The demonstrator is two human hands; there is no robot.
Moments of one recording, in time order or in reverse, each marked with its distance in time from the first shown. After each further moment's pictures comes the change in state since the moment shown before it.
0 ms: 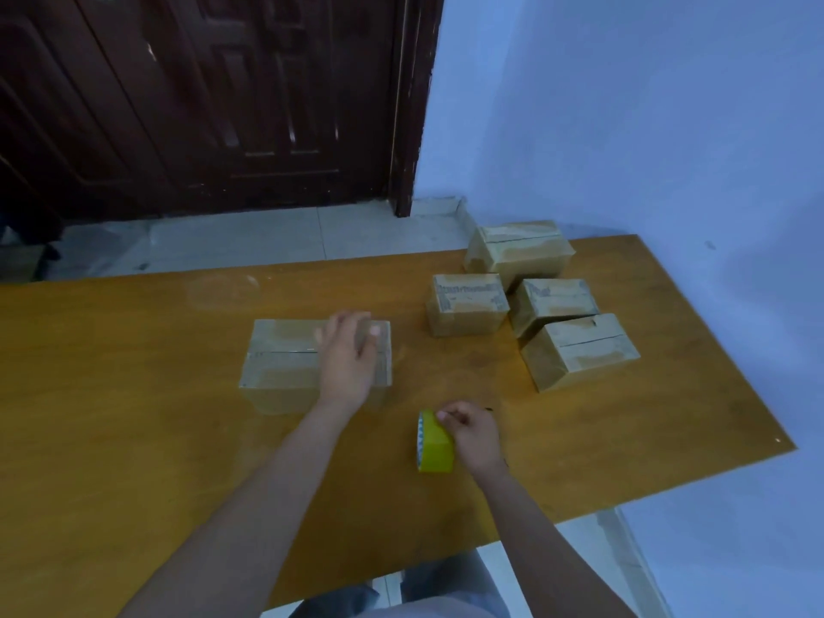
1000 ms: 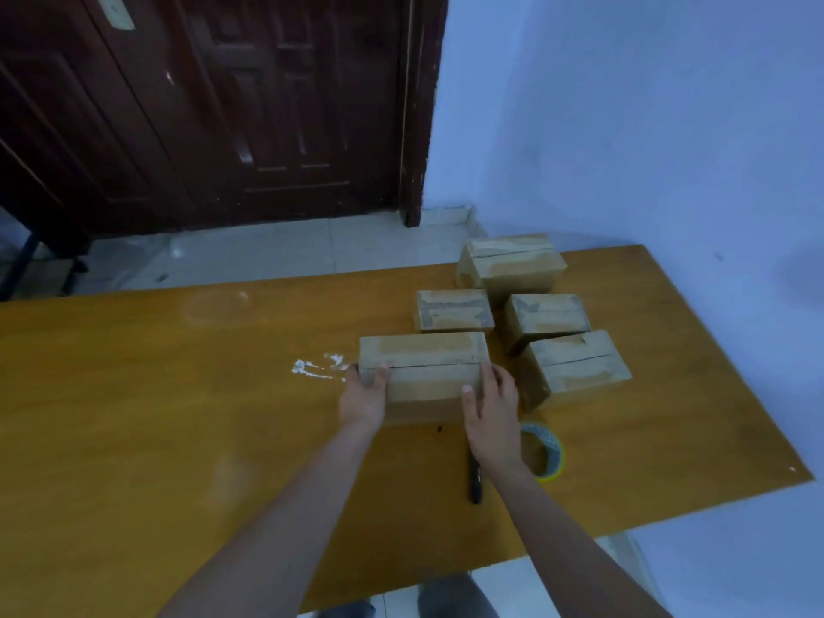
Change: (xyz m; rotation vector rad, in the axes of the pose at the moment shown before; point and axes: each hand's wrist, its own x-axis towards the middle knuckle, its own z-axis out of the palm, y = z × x) left_hand -0.013 0.029 0.067 -0.158 -0.141 -0.634; right_hand 0.035 0.000 -0.061 -0.399 0.160 -0.189
